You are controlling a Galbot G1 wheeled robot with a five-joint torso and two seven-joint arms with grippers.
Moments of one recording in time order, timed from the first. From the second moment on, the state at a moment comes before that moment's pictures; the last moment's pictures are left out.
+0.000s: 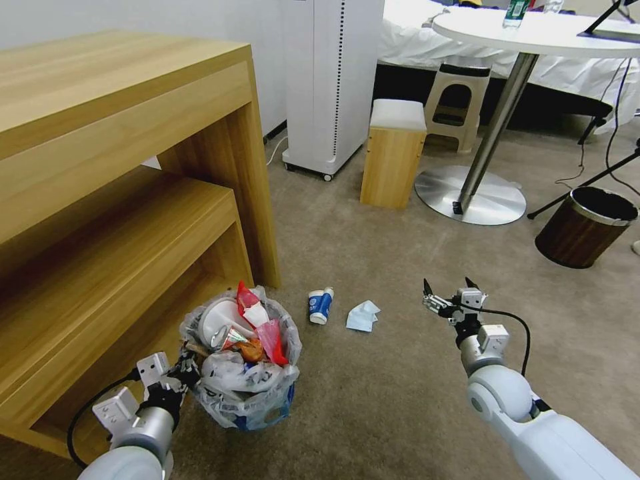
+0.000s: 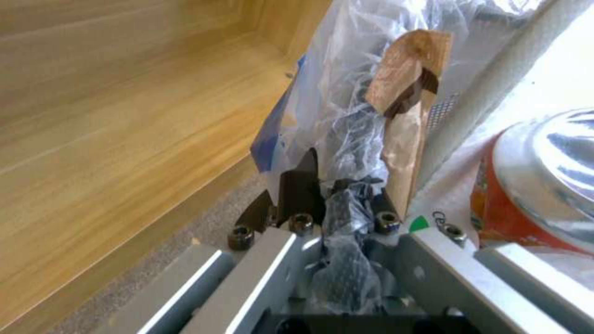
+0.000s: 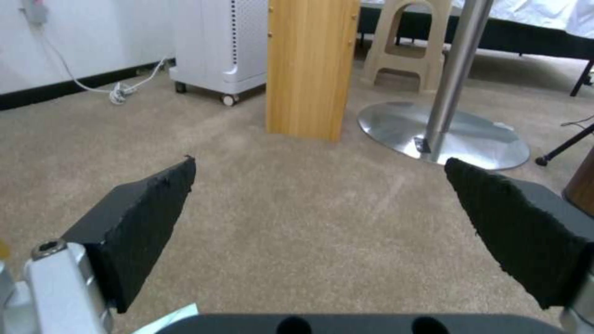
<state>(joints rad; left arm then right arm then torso) 1.70 -1.24 -0.60 -2.24 -0.82 0.34 -0.40 -1.16 0.88 0.16 1.73 0.56 0.11 0.40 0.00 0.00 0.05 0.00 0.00</state>
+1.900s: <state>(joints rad) 1.72 -1.24 -0.60 -2.25 -0.81 0.34 -0.39 -1.13 0.88 0.17 1.68 0.62 0.12 0.29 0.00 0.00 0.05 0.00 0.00</state>
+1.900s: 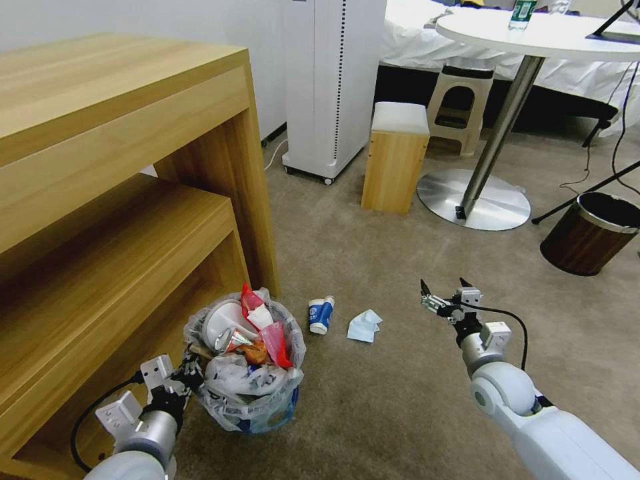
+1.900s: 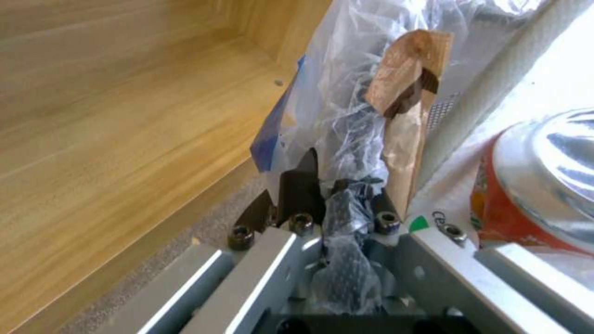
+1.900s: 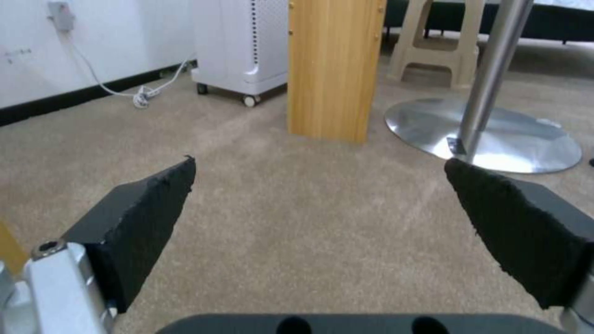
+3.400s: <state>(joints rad) 1.71 -1.25 -0.59 -2.25 -0.81 0.34 -0.40 -1.13 0.88 0.17 1.68 0.62 0.15 0.28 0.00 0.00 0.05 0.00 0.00</state>
